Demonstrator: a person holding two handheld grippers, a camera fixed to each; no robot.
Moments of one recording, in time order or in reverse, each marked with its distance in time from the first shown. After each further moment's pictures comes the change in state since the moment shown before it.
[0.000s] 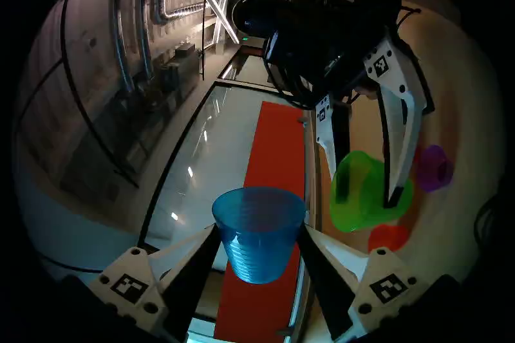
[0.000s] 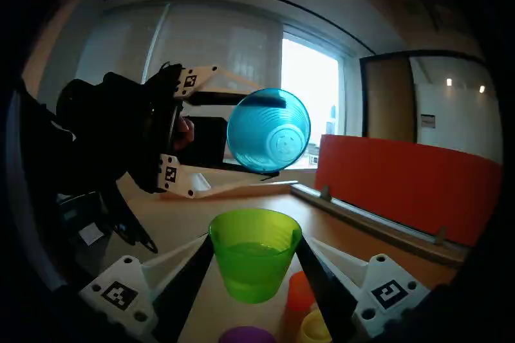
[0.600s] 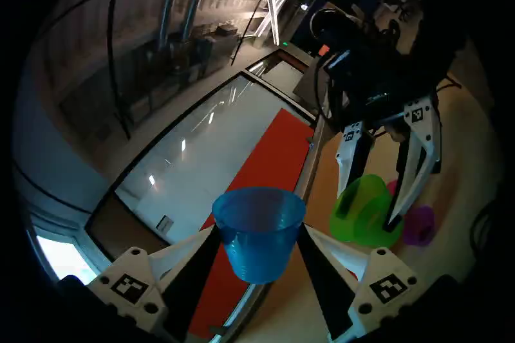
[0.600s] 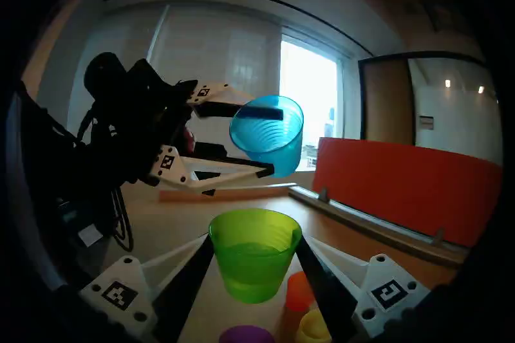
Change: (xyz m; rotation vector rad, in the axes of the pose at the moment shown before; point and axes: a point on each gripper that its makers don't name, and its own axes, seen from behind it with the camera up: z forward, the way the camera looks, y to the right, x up) left arm -0.013 -0.001 -0.001 -0.008 0.005 -0.408; right arm 0.008 0.000 -0.005 -0.010 0.012 -0.001
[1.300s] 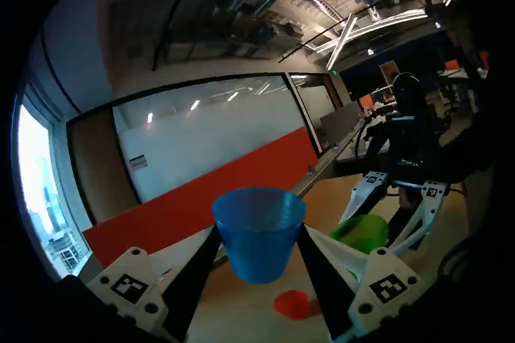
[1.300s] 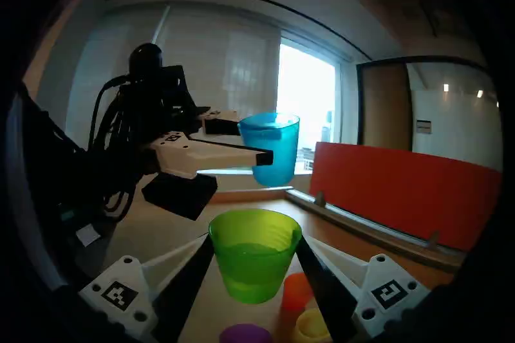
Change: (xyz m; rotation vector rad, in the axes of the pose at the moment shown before) left arm -0.009 -0.011 0.000 -0.012 -0.019 -0.552; right arm 0.012 -0.002 -0.012 -0.017 0.012 -0.011
